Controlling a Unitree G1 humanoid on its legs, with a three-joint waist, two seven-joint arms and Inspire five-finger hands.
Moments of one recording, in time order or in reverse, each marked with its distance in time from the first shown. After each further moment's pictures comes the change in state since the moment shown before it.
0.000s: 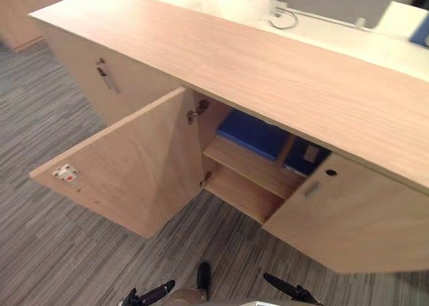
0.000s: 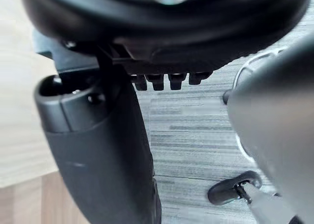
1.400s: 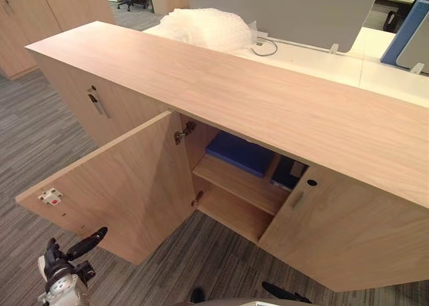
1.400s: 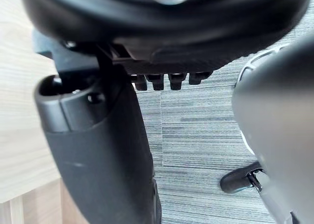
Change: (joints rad) left arm -0.188 0.282 0.350 -0.226 0.192 0.047 0.049; right arm 0.047 -0.033 0.019 0.009 -0.044 0.025 0.070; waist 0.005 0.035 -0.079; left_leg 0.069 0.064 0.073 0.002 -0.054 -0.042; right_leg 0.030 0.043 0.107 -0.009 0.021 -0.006
